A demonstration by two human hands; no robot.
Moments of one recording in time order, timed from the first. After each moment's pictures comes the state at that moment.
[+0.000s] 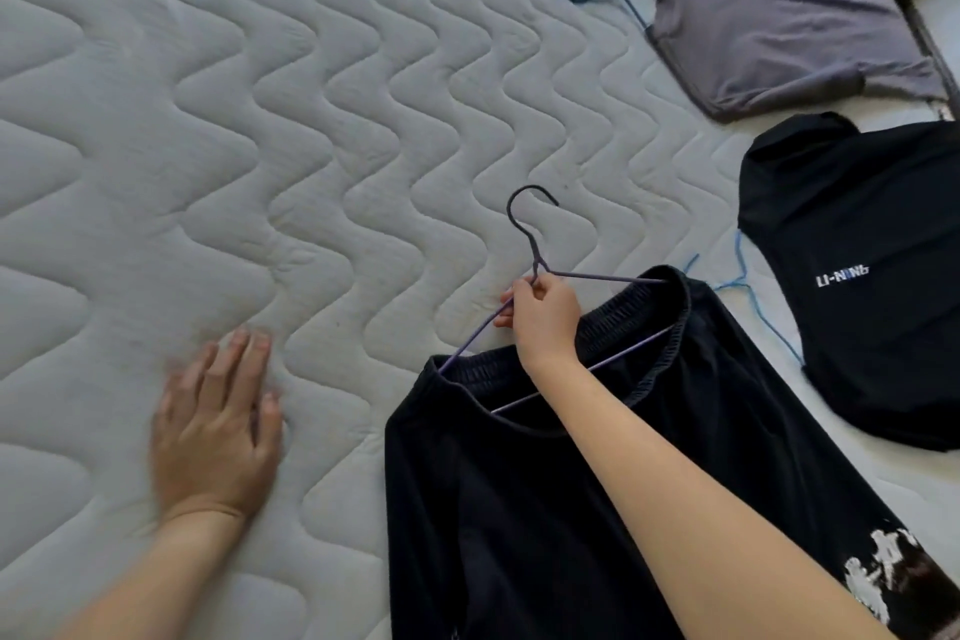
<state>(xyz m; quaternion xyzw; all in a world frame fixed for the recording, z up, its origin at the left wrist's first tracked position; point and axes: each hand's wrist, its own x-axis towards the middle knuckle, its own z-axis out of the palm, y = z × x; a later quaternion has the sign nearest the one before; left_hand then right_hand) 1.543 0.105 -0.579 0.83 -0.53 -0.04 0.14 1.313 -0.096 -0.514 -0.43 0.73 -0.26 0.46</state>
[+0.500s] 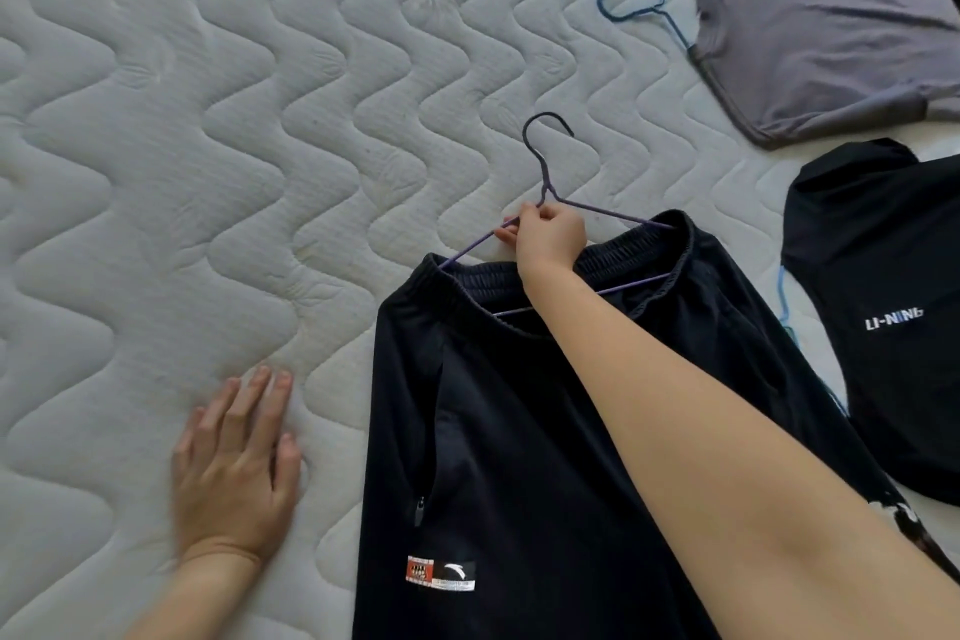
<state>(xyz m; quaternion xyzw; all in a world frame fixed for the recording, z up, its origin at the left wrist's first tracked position) 1.542 0.106 -0.584 0.84 -0.53 -0.02 0.12 1.377 -0.206 -0.522 -0.39 0.72 -0.33 0.47</state>
